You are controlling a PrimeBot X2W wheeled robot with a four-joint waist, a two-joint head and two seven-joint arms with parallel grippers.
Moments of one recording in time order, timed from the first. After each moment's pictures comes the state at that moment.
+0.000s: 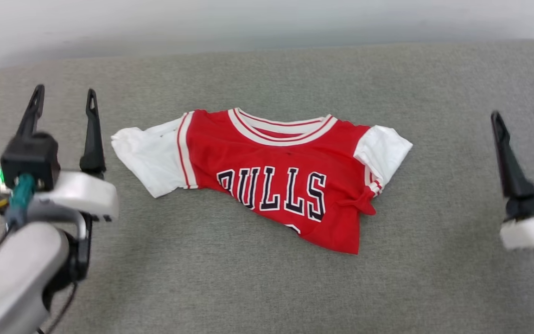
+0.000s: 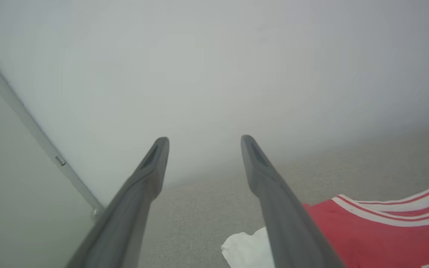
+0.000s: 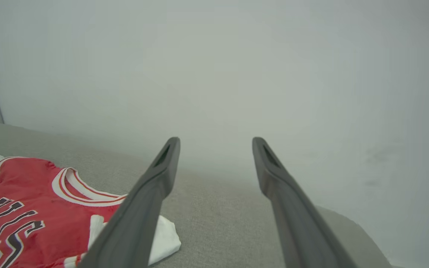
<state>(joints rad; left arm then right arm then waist) -0.68 0.88 -0.89 -0.01 -0.82 0.66 -0.26 -0.21 -0.31 -0.01 -0.08 0.17 0.13 -0.17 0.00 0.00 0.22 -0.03</state>
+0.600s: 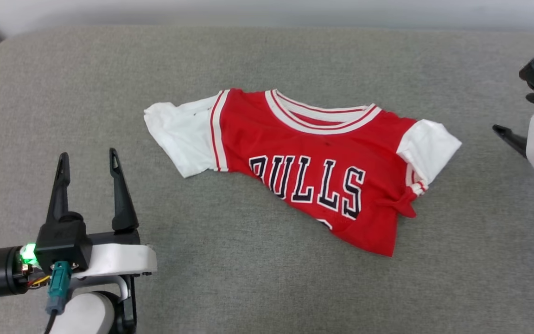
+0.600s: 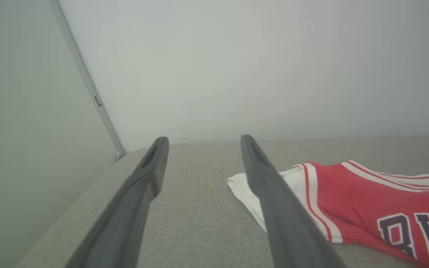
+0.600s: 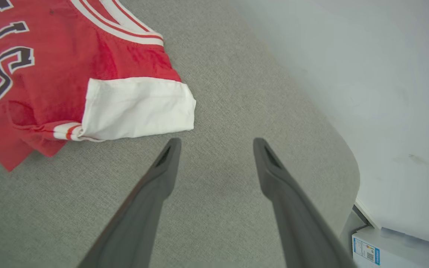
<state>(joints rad) -0.22 0.55 -0.46 -0.14 -0.46 0.64 -0.26 -0.81 -0.90 0.63 -0.08 0.66 0.13 0.84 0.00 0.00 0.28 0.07</state>
